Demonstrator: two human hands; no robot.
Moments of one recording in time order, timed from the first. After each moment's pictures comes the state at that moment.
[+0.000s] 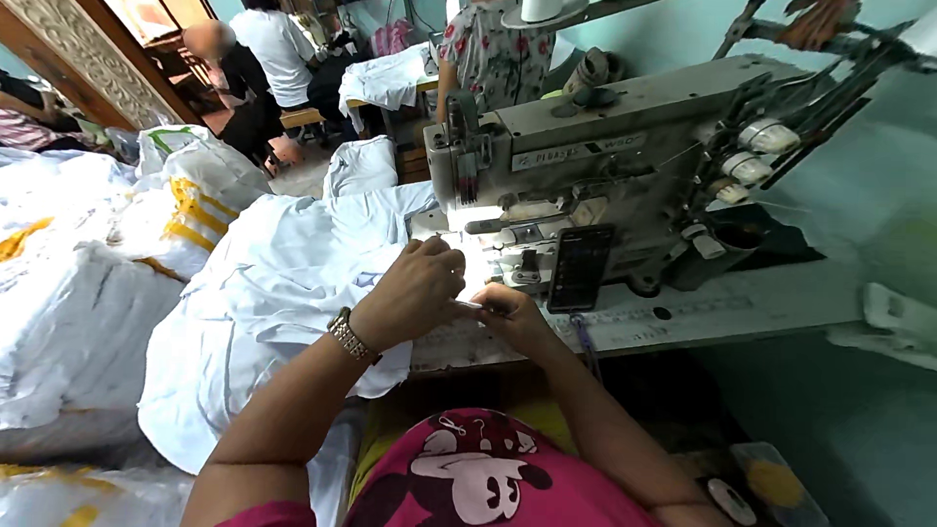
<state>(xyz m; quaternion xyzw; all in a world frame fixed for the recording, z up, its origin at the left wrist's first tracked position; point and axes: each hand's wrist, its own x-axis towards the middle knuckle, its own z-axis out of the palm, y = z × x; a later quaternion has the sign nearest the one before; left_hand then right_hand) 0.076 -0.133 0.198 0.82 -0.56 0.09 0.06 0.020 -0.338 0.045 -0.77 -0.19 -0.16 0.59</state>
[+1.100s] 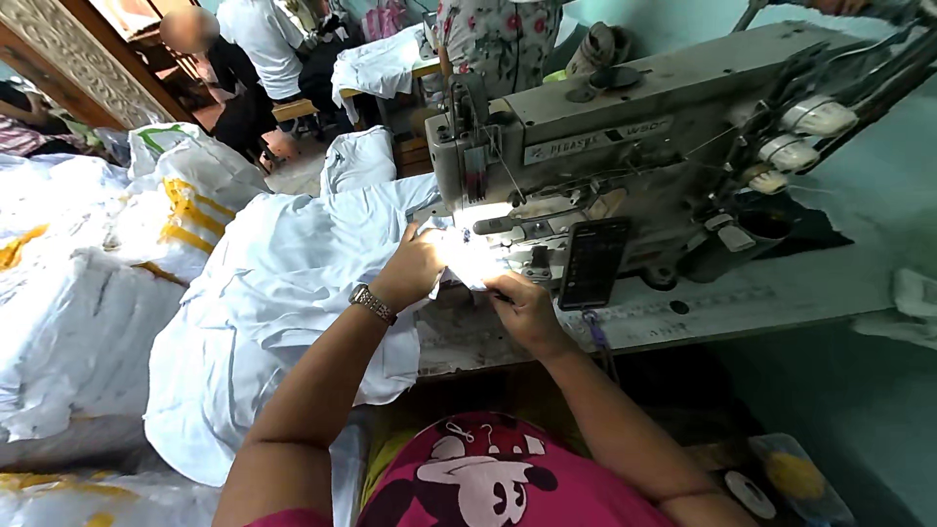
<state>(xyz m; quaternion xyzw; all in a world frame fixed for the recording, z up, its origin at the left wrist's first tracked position) 0.158 -0.134 0.130 0.84 -0.54 0.09 0.06 0.032 -0.326 0.045 -0.84 -0.11 -0.32 0.43</state>
